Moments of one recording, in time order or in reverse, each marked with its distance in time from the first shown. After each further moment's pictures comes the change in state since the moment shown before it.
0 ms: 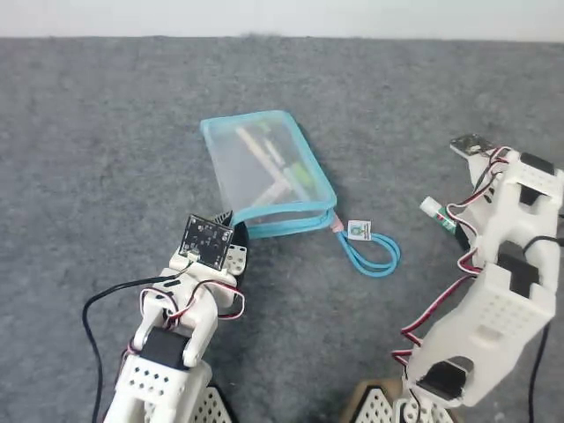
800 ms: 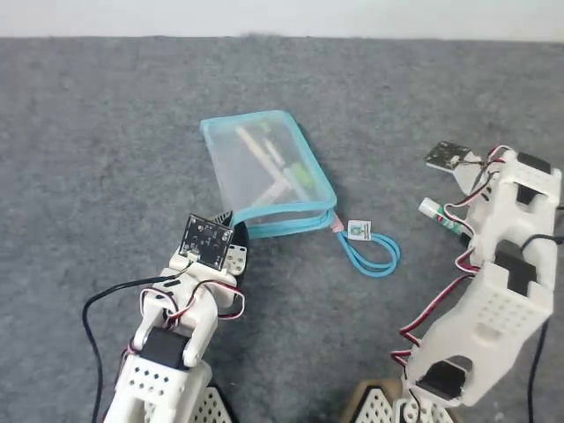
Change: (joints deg) left arm 0.0 0.0 0.0 0.0 0.0; right arm -1.3 0.1 0.0 -1.8 26.4
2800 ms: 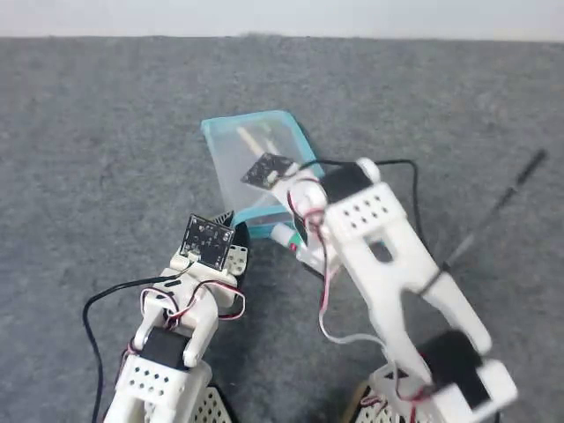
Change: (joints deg) left arm 0.4 0.0 0.0 0.0 0.0; right arm -54.2 -33.8 12.3 23.6 -49.1
